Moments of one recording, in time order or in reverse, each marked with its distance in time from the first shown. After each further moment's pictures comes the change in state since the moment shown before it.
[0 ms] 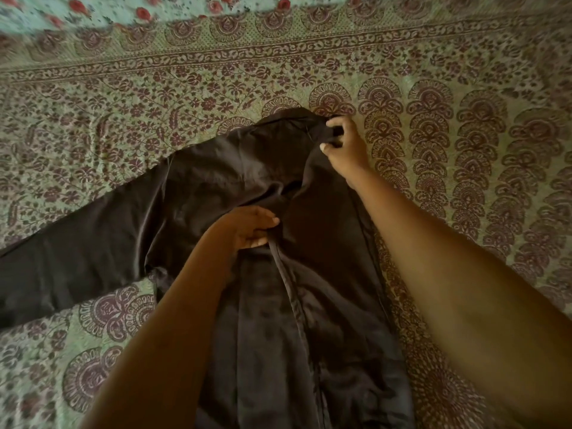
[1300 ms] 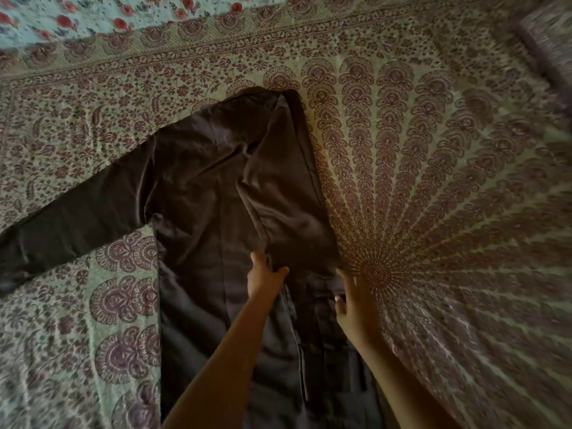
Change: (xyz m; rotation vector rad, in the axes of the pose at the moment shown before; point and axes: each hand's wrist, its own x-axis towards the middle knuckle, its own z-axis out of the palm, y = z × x) left_hand -0.130 -0.184 0.135 0.307 0.366 0.174; right_hand -0.401 0.138 -0.050 -0.473 -0.089 0.089
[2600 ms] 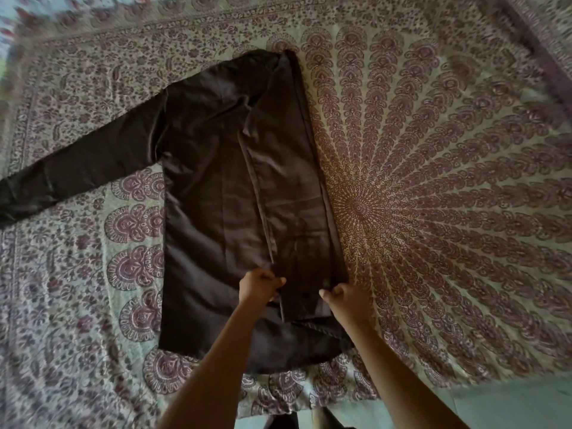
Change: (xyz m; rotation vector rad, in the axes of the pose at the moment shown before) left_hand -0.094 -0.134 0.039 -0.101 -0.039 -0.100; right_hand -0.120 0.033 0.026 0.260 -0.149 0.372
